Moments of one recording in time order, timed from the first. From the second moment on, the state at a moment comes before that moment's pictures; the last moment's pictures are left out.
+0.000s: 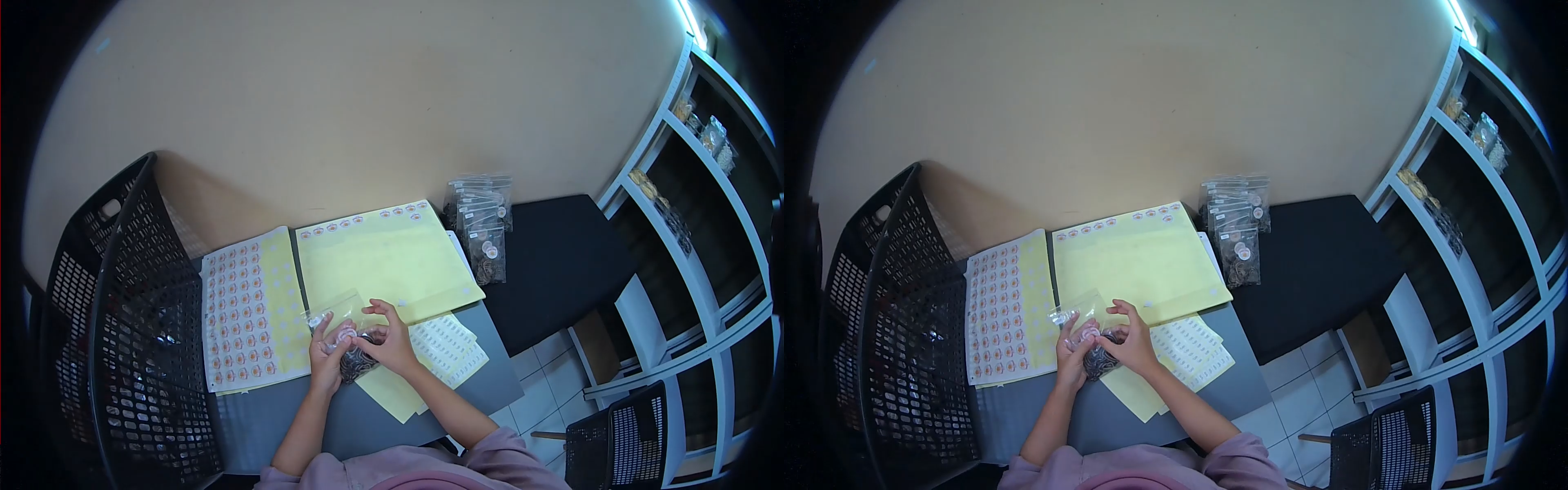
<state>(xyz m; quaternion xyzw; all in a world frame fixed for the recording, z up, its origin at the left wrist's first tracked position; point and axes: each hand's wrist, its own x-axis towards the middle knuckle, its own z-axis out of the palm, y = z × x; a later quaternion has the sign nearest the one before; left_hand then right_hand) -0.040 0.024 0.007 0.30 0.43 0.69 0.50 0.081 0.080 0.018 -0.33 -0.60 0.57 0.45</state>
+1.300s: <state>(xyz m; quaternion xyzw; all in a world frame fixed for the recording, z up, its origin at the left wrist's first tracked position) 0.002 0.021 0.020 0.60 0.64 0.42 0.24 0.371 0.409 -0.067 -0.51 -0.47 0.39 0.60</state>
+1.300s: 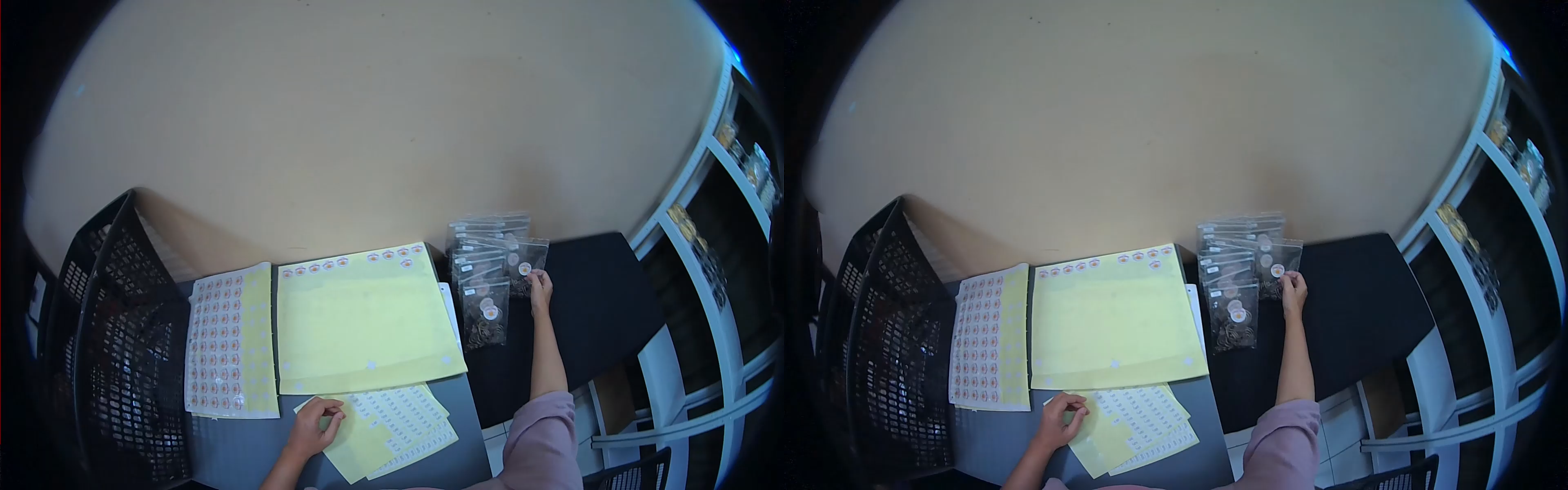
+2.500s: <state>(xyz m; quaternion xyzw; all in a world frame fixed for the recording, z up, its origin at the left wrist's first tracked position) -0.085 -0.204 0.042 0.51 0.65 0.53 -0.17 0.051 0.209 0.257 -0.13 -0.76 0.04 0.63</state>
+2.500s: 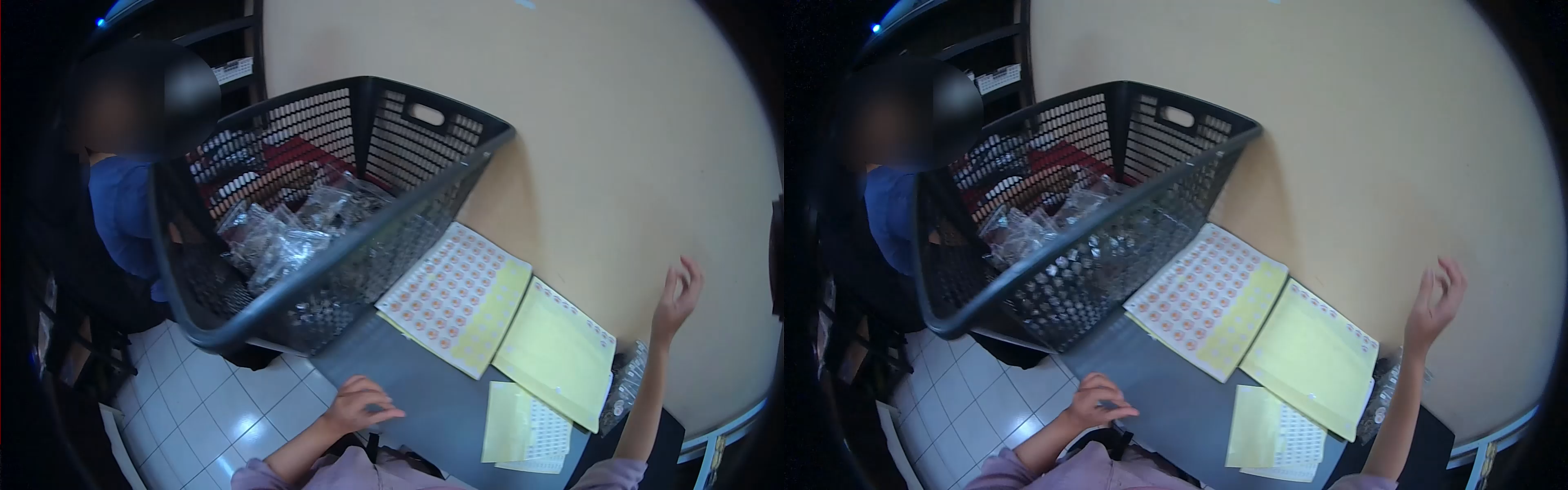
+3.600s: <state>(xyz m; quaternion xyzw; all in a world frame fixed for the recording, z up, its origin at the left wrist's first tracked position) -0.136 -0.494 -0.067 -0.04 0.87 0.48 0.01 -0.351 -0.165 0.190 0.25 -0.91 0.12 -0.31</state>
